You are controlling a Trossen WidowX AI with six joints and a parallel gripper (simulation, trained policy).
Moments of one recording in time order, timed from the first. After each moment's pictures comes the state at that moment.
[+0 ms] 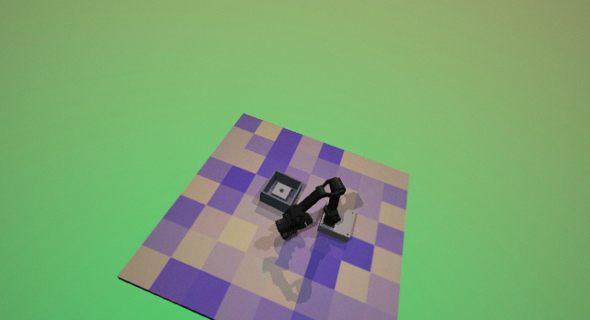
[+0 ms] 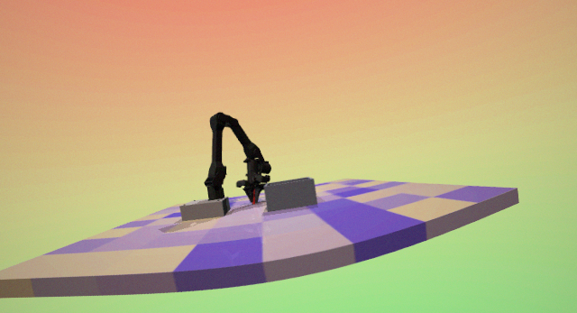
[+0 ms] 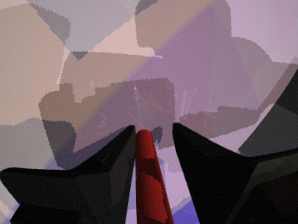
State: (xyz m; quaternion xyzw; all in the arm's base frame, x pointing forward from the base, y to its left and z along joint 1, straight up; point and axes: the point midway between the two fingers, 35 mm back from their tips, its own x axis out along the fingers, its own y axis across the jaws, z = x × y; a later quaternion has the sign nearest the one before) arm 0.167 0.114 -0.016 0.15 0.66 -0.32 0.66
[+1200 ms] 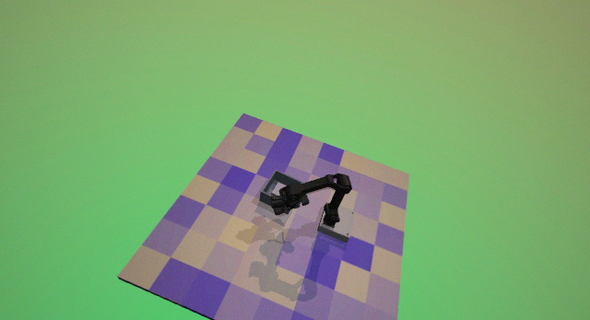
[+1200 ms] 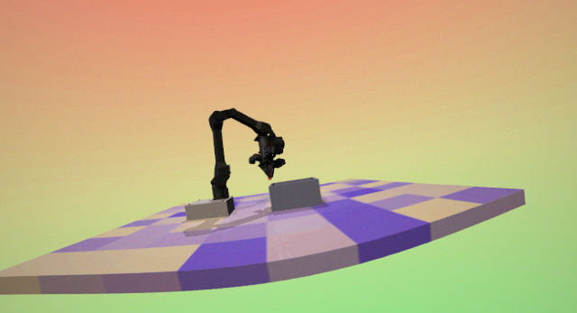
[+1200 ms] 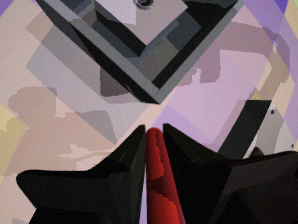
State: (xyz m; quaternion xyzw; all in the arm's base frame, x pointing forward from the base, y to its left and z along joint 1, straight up) arm 0.237 0.061 0.100 0.18 0.56 -0.39 0.71
